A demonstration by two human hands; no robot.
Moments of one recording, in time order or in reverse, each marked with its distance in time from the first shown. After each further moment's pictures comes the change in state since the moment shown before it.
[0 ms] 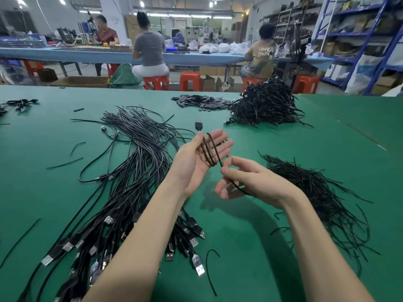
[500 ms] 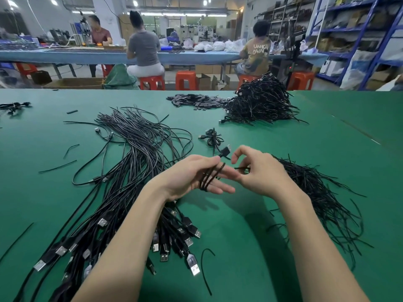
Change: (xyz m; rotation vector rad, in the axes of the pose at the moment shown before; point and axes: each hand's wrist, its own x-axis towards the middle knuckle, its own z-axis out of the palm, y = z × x) left_hand -0.014 0.010 -0.010 0.546 -0.399 -0.321; right_hand 0.007 0.016 -0.026 -0.908 0.543 -0.038
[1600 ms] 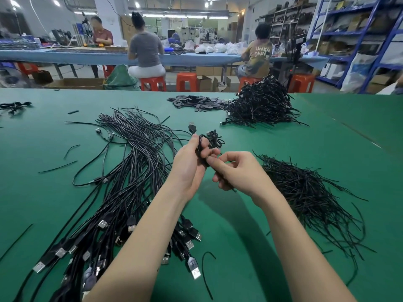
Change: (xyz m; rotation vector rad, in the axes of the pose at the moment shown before) left_hand 0.027 0.001 0.014 -0.505 0.582 0.259; right_hand -0.001 -0.045 0.017 0.809 -0.123 0.134
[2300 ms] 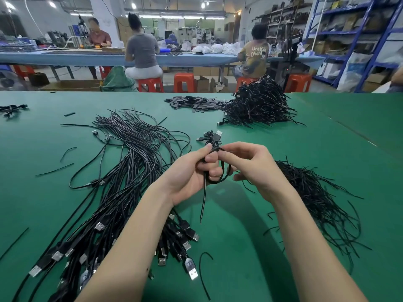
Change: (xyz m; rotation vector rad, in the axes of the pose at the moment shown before) left_hand -0.012 0.008 -0.008 0.094 -0.383 -0.274; right_hand -0.001 0.002 -0.028 0.097 0.081 -0.143
